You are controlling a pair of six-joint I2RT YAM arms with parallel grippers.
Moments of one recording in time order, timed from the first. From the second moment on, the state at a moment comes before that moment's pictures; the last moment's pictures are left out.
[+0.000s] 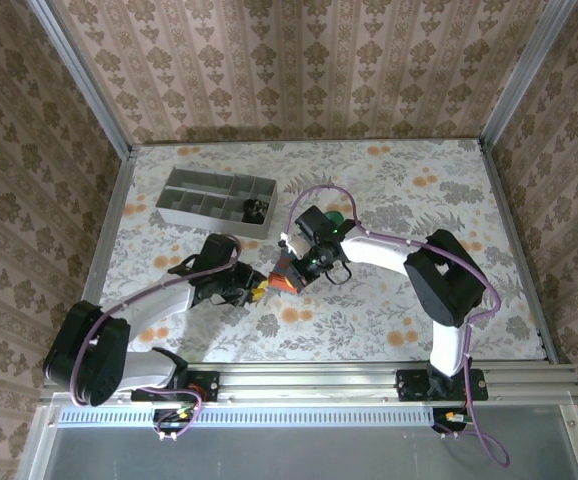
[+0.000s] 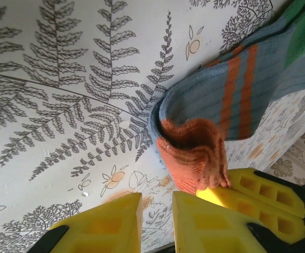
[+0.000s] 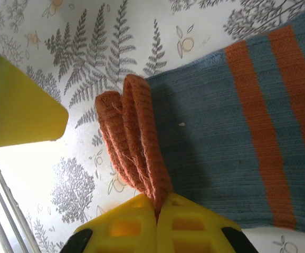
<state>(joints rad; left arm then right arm) -0.55 1.29 0.56 -0.23 0.46 -1.45 0.68 1.88 1.22 -0.50 -0.48 0.09</state>
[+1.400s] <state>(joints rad) -0.60 1.61 0.72 -0.16 0.38 -1.39 0.66 1.96 1.23 -0.48 -0.45 0.10</state>
